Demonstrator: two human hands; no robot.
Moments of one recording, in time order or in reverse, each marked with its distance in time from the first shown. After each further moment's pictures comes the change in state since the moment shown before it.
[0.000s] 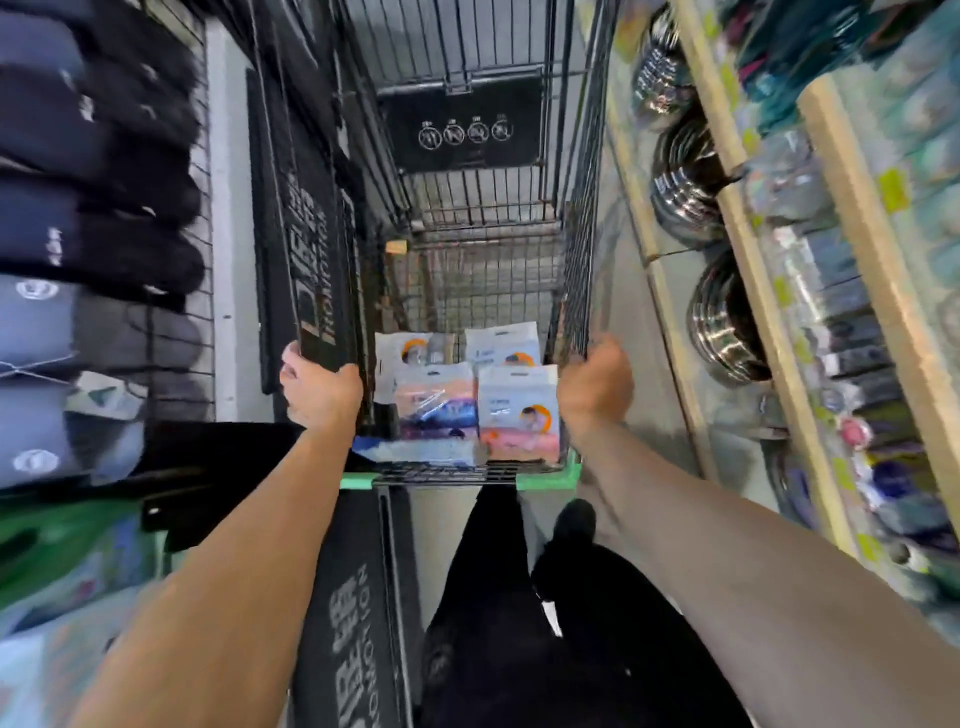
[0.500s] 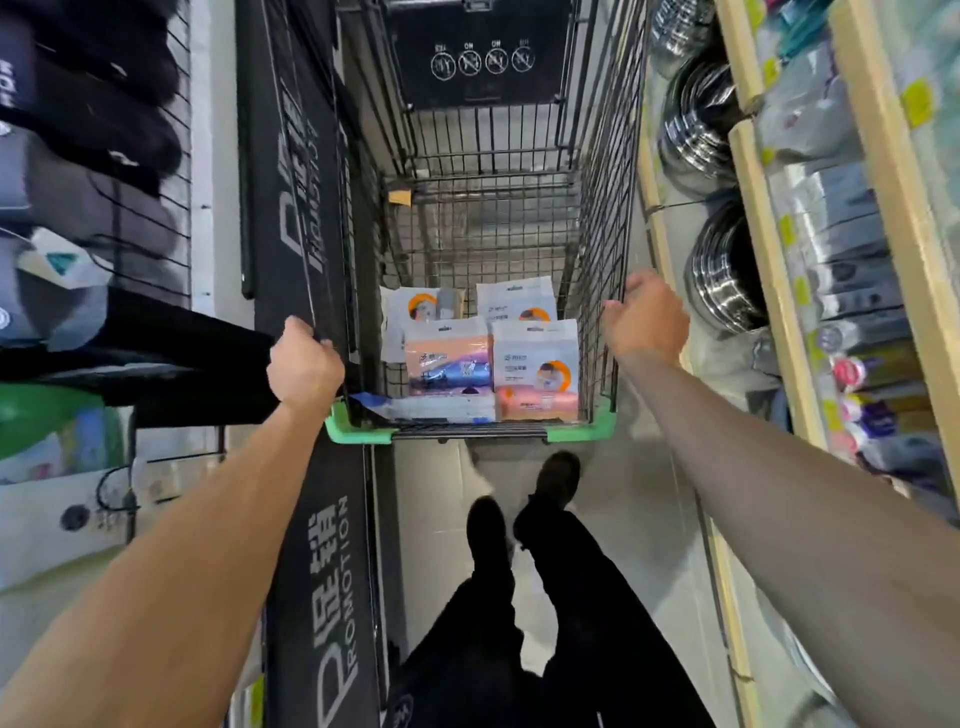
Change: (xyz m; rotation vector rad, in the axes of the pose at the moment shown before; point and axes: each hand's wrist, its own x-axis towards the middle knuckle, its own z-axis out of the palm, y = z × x) left_hand -0.049 -0.087 -0.011 0.315 -0.008 0.134; right_hand -0.008 0.059 -0.036 -0.234 -0.014 -0.128
